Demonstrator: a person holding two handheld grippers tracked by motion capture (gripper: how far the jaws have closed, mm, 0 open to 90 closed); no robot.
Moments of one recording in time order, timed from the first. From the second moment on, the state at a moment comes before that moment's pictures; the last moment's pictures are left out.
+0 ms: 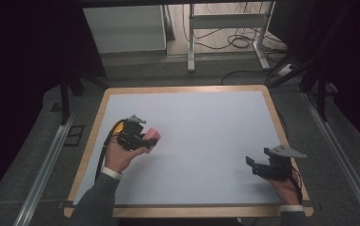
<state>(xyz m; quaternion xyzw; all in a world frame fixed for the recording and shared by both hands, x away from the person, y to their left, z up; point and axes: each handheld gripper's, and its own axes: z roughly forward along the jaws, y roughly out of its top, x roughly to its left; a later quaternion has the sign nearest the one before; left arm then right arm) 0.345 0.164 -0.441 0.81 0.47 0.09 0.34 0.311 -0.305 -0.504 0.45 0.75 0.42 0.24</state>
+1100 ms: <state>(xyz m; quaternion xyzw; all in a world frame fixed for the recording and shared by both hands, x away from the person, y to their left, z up) 0.351 0.197 -0.436 0.79 0.50 0.10 0.34 0.311 -0.308 -0.504 0.45 0.75 0.41 0.25</state>
